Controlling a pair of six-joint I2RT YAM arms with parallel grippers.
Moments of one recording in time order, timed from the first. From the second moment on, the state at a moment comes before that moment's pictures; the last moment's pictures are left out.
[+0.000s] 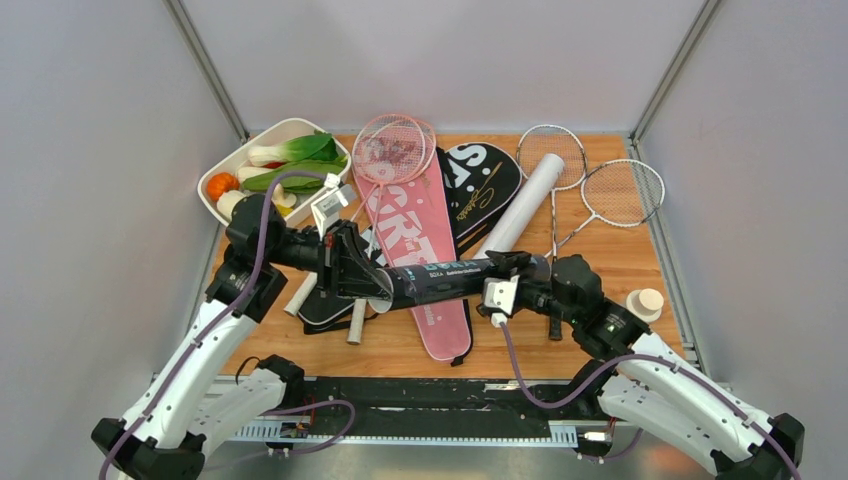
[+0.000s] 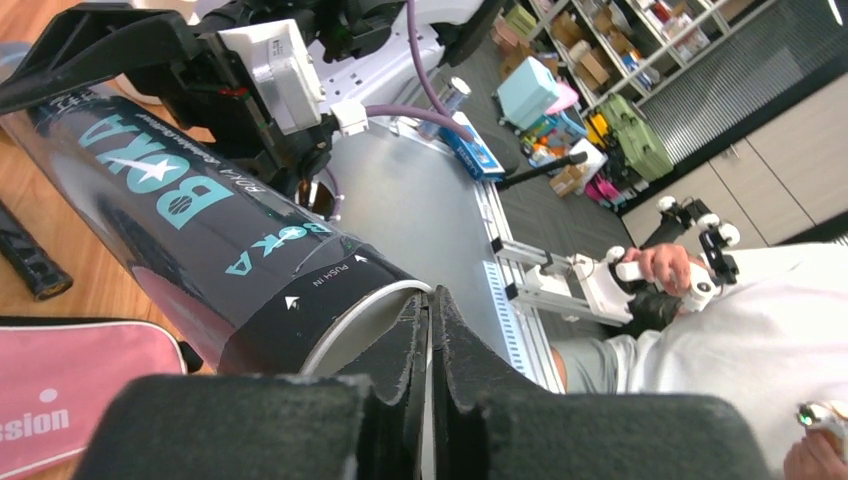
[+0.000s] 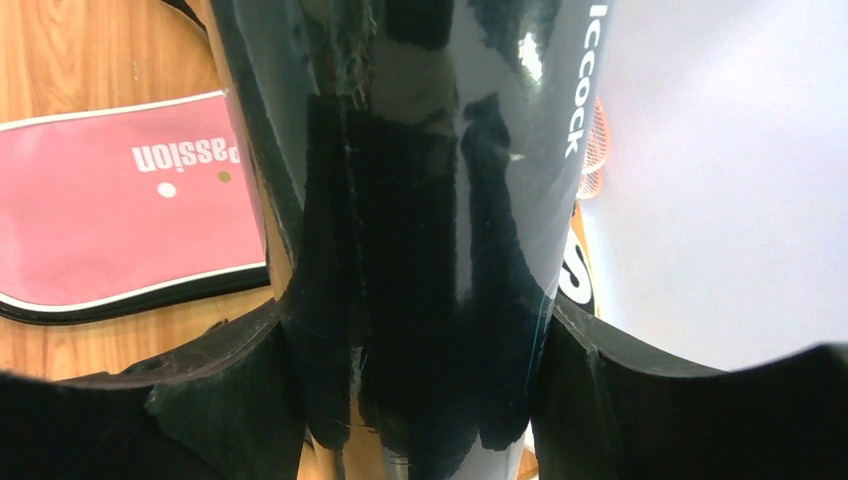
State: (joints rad) left arm -0.44 0.85 0.95 -0.03 1.34 -0.72; right arm 0.76 0.66 0.55 -0.18 -0.29 -0.91
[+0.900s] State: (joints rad) left arm -0.44 0.95 1.37 -0.24 0.89 -0.60; right arm 0.79 0.72 0.55 0.02 -0.44 -0.64
